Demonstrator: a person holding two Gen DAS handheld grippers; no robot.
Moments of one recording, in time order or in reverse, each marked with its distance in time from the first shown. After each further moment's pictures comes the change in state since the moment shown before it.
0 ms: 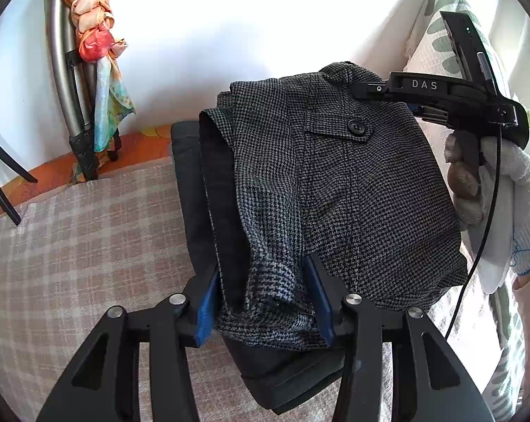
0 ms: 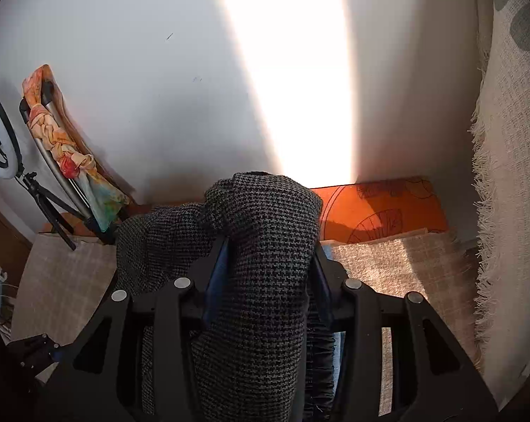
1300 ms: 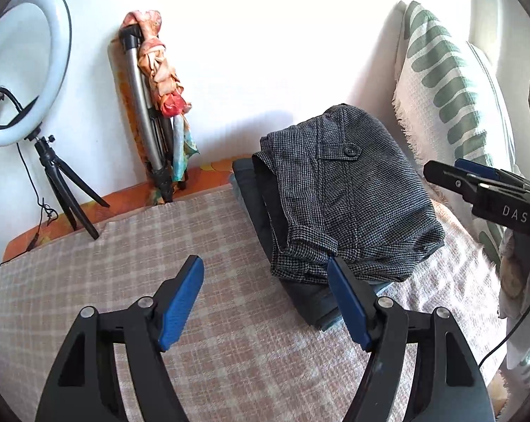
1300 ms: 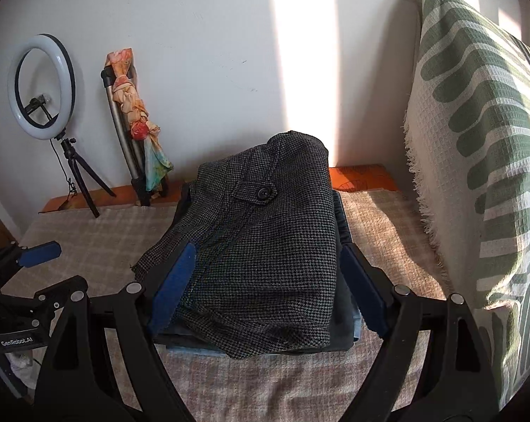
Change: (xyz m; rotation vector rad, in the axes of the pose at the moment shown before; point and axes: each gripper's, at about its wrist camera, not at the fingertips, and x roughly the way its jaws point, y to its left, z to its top) left arm -0.108 0.016 -0.042 0.092 -0.158 0.129; right arm -0.156 0.098 -0.117 -0.040 -0.131 -0.115
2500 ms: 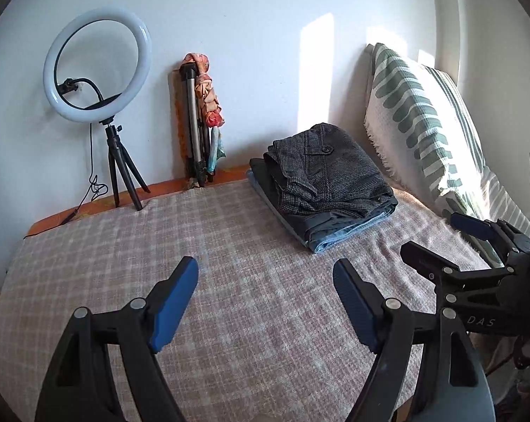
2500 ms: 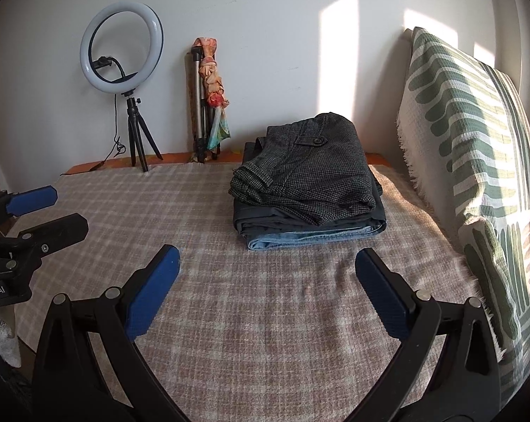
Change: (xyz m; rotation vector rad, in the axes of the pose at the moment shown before) left arm -0.136 0.025 -0.124 -0.008 -0.174 -0.017; right arm -0.120 0.118 -0.136 -0.079 -0.092 -0.058
